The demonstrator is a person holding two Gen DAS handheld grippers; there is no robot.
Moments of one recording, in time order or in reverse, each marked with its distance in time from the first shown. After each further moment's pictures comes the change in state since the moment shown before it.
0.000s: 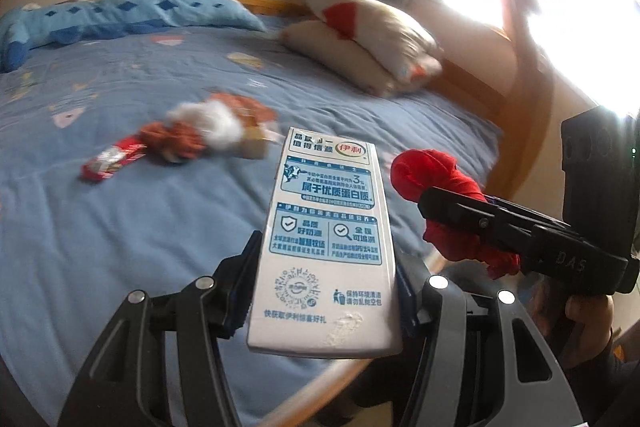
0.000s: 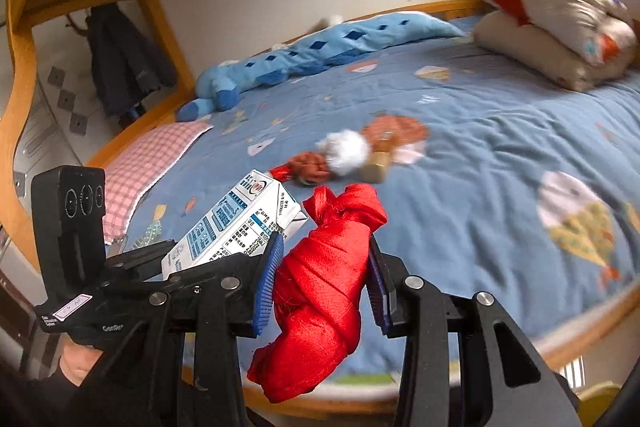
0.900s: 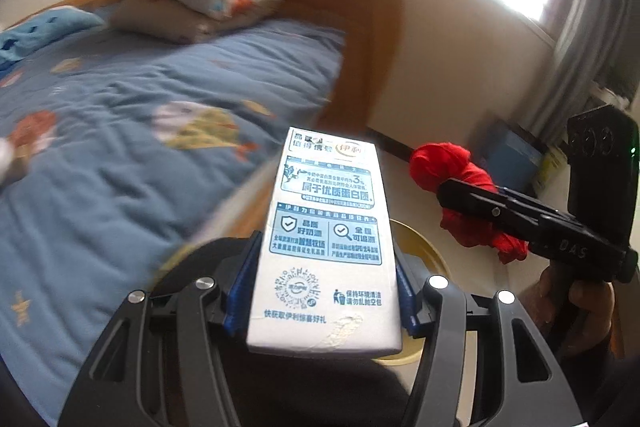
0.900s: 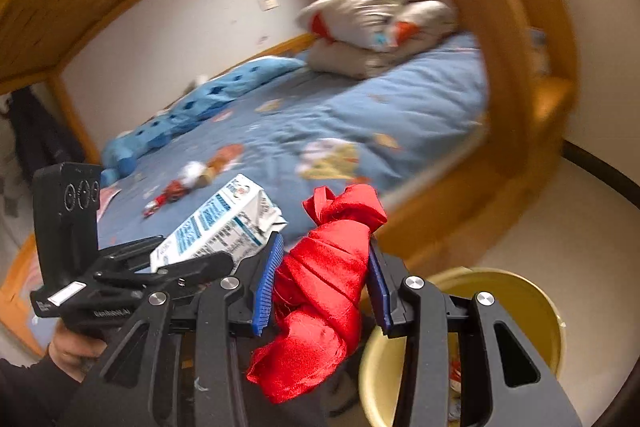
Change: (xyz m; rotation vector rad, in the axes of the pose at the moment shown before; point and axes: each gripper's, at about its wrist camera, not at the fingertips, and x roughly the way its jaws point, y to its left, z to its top) left arm 0.073 -0.227 -0.055 0.322 0.211 -0.324; right arm -0.220 -0.124 -0.128 0.286 -0.168 -0.374
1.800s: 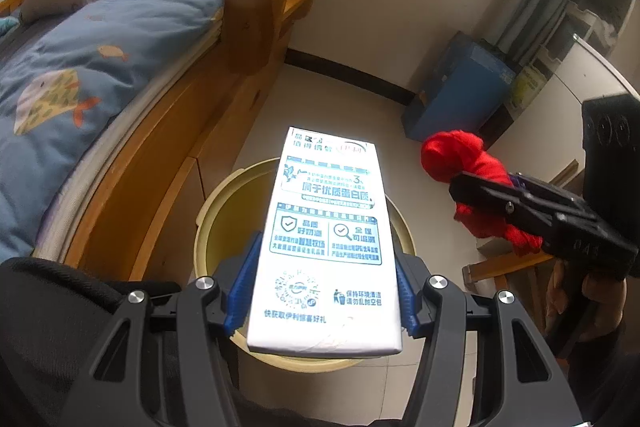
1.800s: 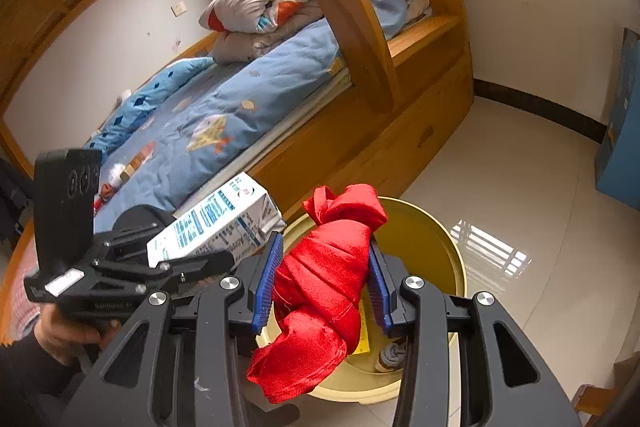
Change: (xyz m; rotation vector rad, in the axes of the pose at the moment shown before) left arm 0.120 -0.087 -0.017 0.116 0.249 -0.113; right arm -0.049 -0.109 -0.058 0.149 0.059 -0.165
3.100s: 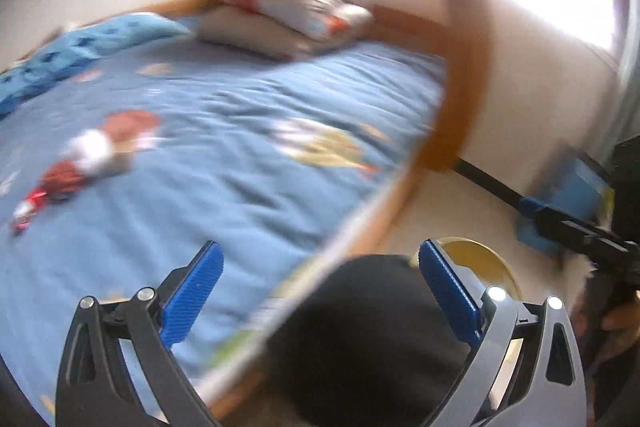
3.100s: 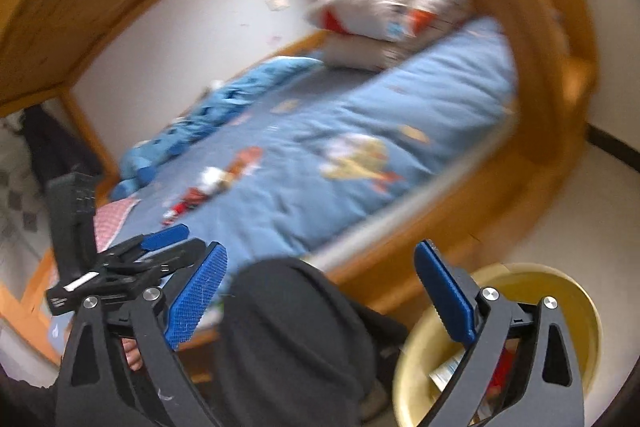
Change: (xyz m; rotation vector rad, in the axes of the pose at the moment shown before) left arm -0.195 0.152 -0.052 -0.264 -0.336 0.445; right arm 0.069 0.188 0.055 -0.189 -0.059 0.344
